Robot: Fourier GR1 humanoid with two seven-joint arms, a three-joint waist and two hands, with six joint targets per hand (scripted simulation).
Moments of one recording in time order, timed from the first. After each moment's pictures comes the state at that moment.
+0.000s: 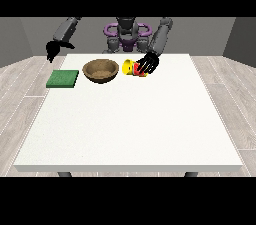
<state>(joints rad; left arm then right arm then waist) -0.62 0.18 -0.12 -0.77 -0.65 0.77 -0.24 -0.49 -0.34 -0.23 -0.75 -0.19 0.38 -0.61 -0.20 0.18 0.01</state>
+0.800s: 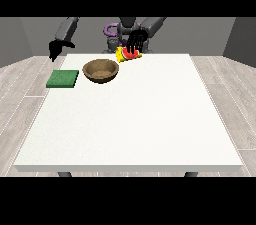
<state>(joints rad) -0.81 0.04 -0.45 -0.76 -1.16 0.44 0.23 -0.38 -0.38 -0.30 -0.54 -0.18 0.37 -0.71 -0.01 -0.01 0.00</state>
